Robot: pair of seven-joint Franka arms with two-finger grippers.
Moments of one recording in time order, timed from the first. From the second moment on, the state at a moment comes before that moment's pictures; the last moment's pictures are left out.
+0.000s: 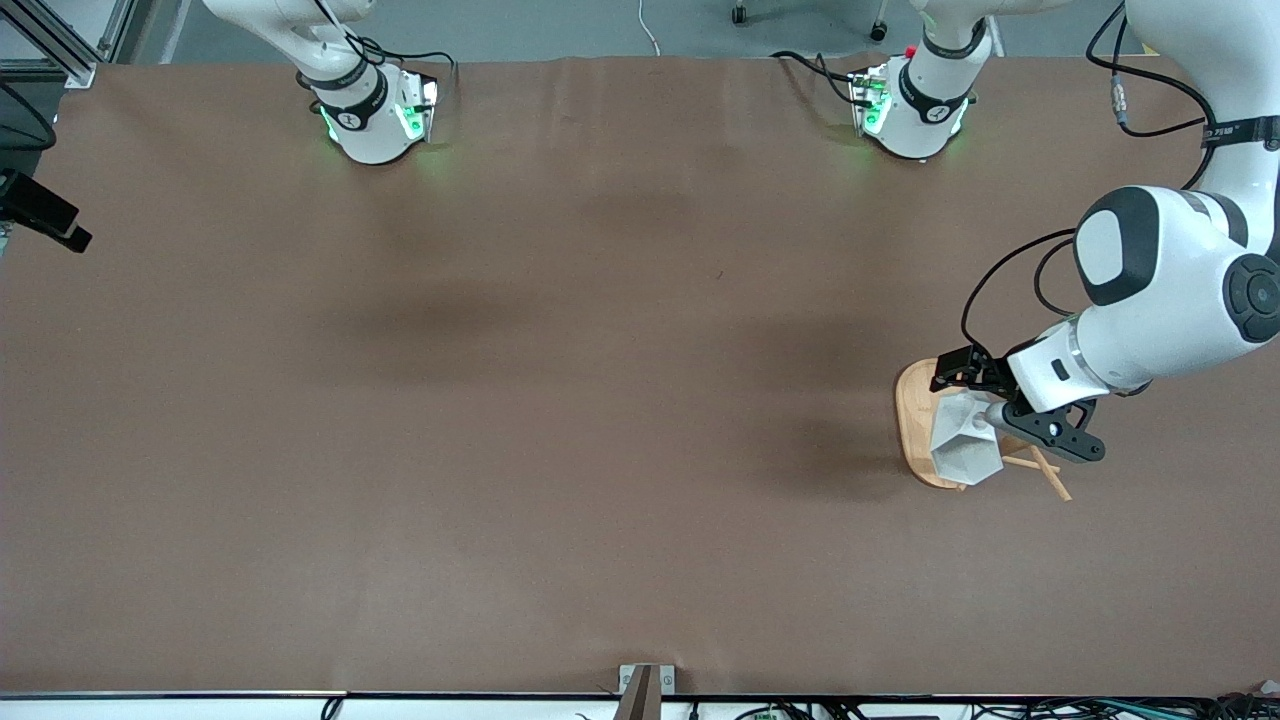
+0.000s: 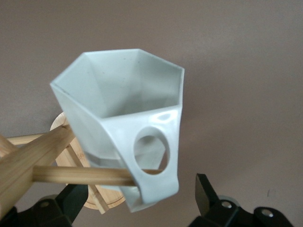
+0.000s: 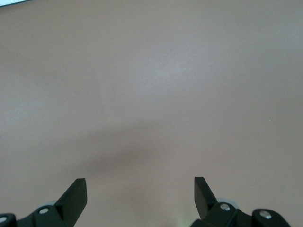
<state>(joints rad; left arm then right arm) 0.03 0.29 -0.14 -1.76 -0.23 2.04 0.37 0.01 -0.03 -0.07 -1.46 -0.04 1.45 0.15</state>
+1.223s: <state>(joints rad) 0.00 0.10 -0.13 -1.73 -0.27 1.88 0.27 0.00 -0.03 -0.08 -1.46 -0.04 1.45 0.15</state>
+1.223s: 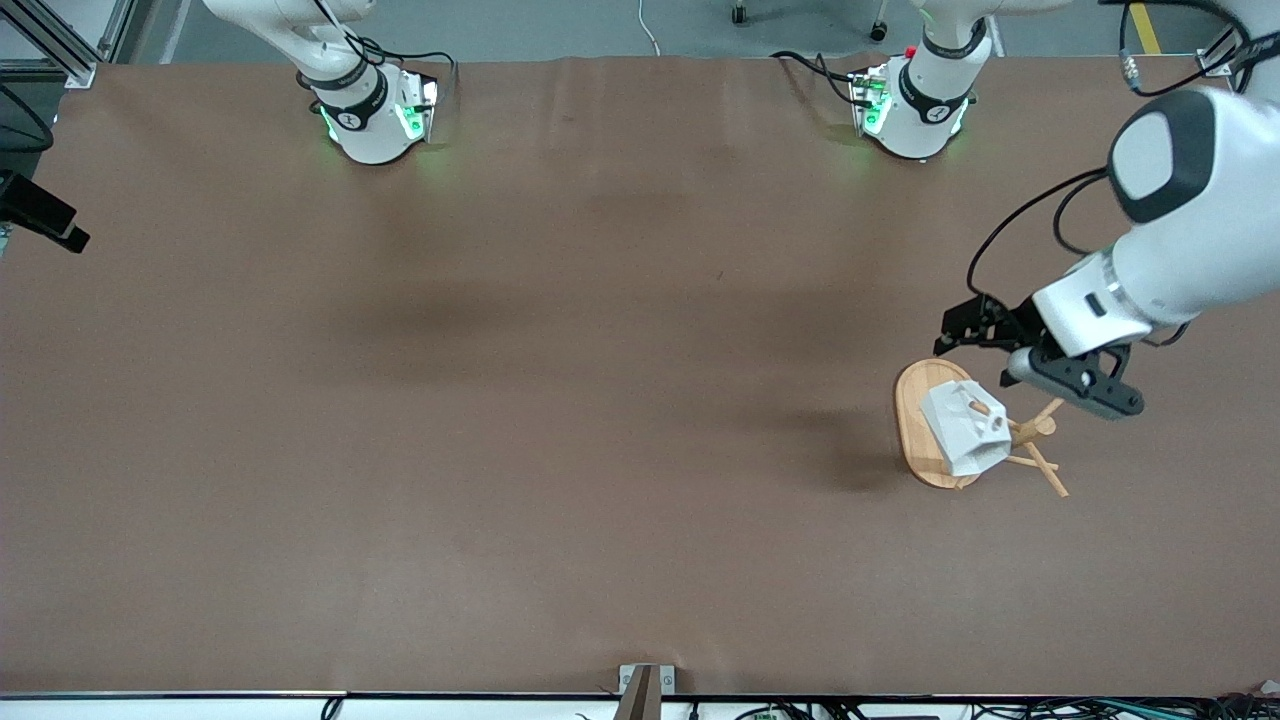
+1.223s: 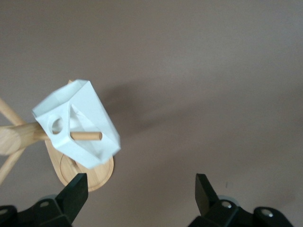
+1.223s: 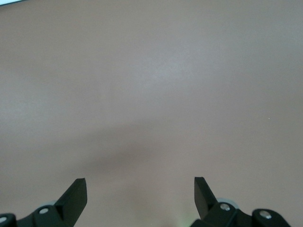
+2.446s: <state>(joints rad) -0.04 -0.15 -0.10 -1.73 0.03 1.67 0.04 0.00 -0.02 -0.08 -1.46 -0.04 1.45 0.15</state>
